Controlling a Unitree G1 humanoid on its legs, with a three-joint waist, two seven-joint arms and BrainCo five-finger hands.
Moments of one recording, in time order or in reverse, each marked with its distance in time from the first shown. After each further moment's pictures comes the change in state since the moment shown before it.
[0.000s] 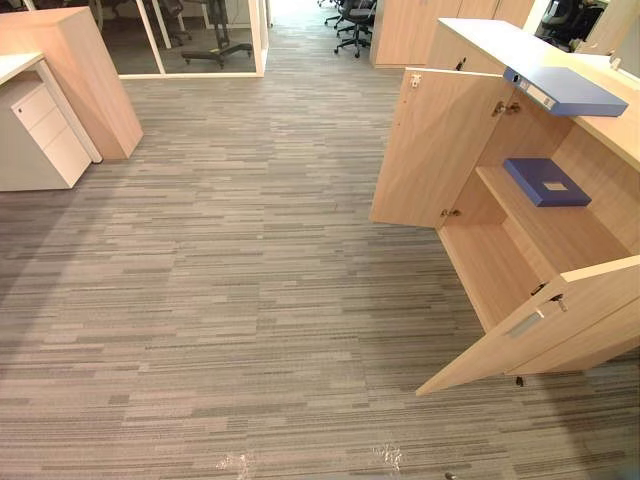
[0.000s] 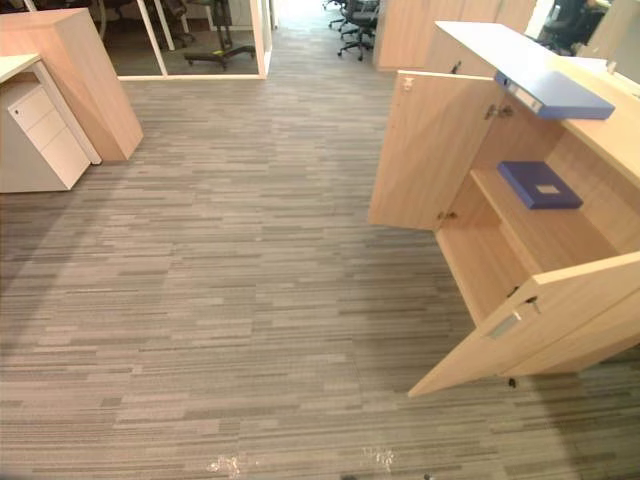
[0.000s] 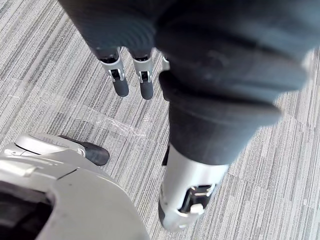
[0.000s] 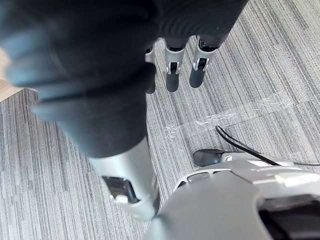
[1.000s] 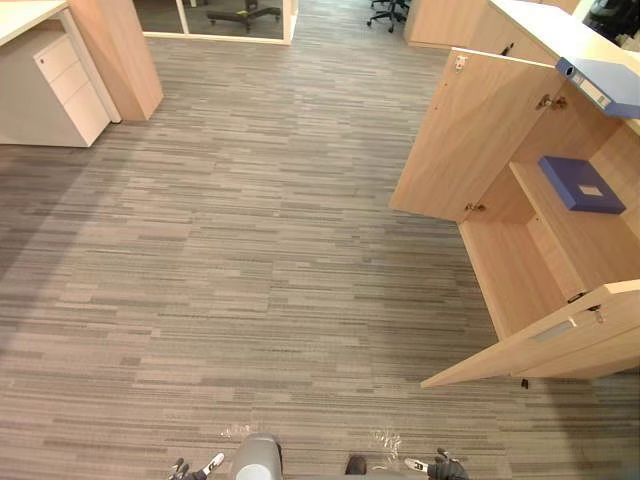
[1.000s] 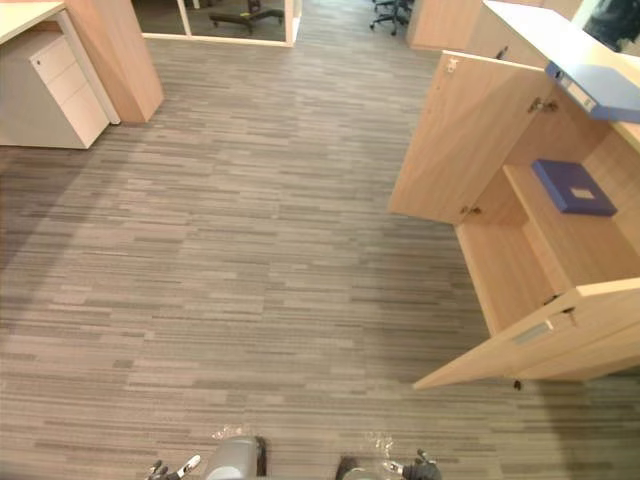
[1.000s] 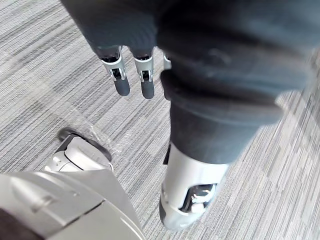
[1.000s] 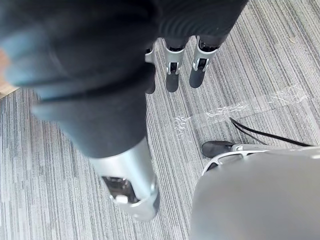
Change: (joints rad) left arm -0.009 -0.058 0.172 -0.154 -0.045 -0.059 0.073; right arm -0.070 0.008 0.009 0.000 0.074 -0.017 0.000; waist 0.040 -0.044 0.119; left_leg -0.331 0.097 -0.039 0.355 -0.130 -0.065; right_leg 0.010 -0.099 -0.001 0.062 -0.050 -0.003
